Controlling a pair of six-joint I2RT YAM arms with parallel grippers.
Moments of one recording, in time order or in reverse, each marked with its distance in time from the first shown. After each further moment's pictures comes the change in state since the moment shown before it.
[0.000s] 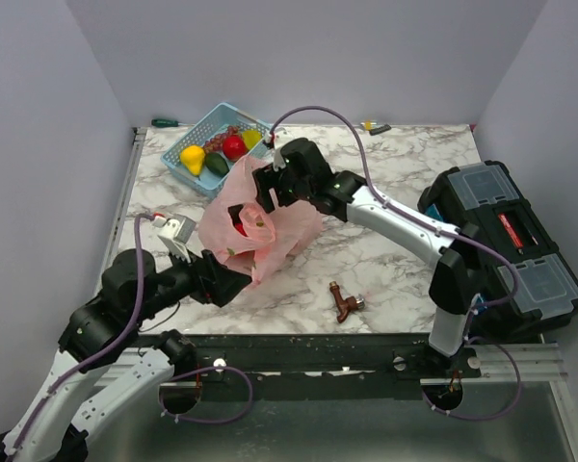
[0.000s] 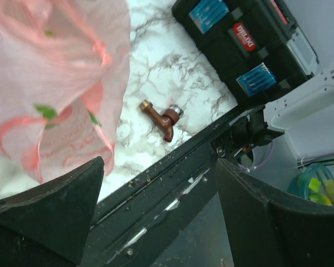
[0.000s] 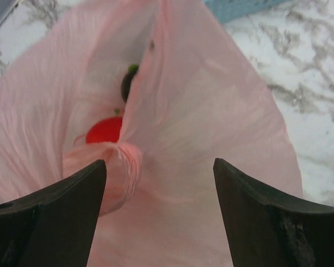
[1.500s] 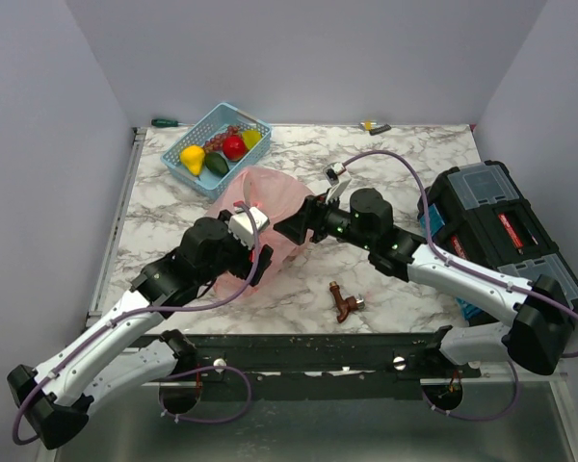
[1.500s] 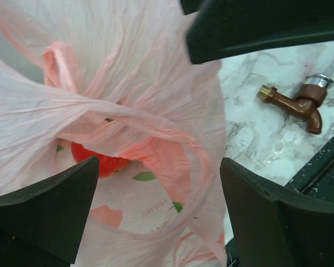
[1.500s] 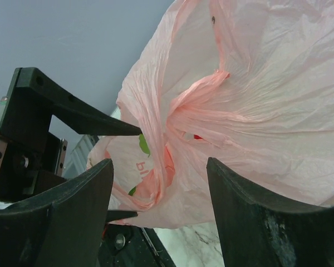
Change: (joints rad) left arm -0.053 0.370 -0.073 0.270 -0.197 0.640; right arm 0.002 -0.579 -0.807 0.583 -0.250 0.442
